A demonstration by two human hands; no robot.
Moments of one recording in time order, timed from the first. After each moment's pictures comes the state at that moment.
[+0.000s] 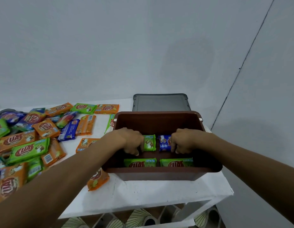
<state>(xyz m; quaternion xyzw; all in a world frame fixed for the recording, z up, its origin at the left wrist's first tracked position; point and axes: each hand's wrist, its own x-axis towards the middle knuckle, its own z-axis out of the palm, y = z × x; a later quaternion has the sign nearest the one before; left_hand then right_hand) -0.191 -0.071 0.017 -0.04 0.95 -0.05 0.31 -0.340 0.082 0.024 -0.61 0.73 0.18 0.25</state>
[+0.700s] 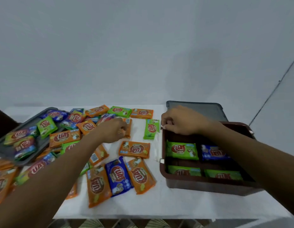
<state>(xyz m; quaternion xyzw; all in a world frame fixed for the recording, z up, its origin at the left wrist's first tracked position) -0.039 -0.250 0.000 -0.23 0.97 0.06 0.02 -0.252 -0.038 0.081 -0.69 0.71 -0.08 0.05</state>
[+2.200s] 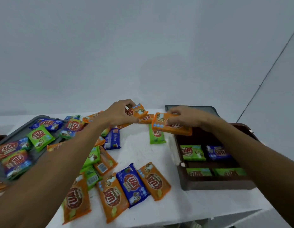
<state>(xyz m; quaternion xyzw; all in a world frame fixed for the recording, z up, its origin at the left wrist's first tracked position) -0.041 -0.273 0.074 -0.22 0.90 0.35 -0.12 -0.202 -0.064 0.116 -0.49 0.81 -0.19 0.24</state>
